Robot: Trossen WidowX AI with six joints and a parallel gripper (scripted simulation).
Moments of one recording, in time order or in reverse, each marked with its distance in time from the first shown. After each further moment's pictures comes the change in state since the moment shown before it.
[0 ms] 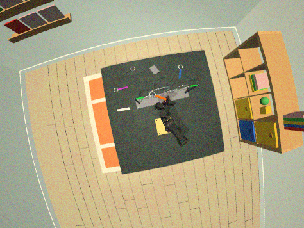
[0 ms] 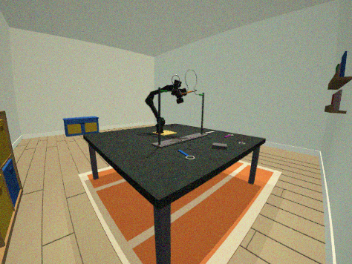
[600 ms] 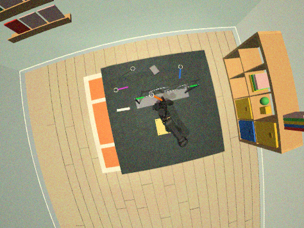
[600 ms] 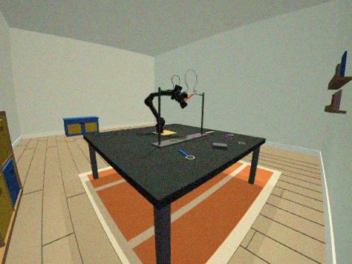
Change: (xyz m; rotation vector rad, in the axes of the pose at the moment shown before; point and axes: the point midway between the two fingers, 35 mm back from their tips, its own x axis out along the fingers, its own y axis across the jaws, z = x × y) arm 0.012 0.067 0.012 0.382 -0.126 0.197
